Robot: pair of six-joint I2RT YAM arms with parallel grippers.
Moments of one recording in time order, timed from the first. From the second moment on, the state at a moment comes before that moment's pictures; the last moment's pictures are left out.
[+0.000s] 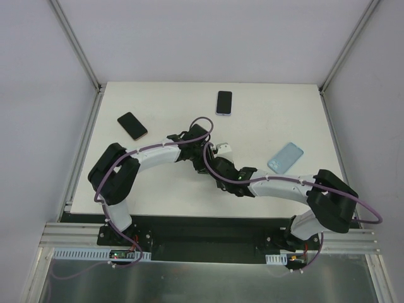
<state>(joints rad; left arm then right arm) -0.73 1.80 1.13 -0.43 0.24 -1.02 1.07 1.51 0.84 -0.31 0.52 0.60</state>
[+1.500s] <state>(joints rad) -0.80 1.75 1.06 -0.34 0.05 -0.98 0.98 1.34 0.62 -0.04 0.28 0.48</state>
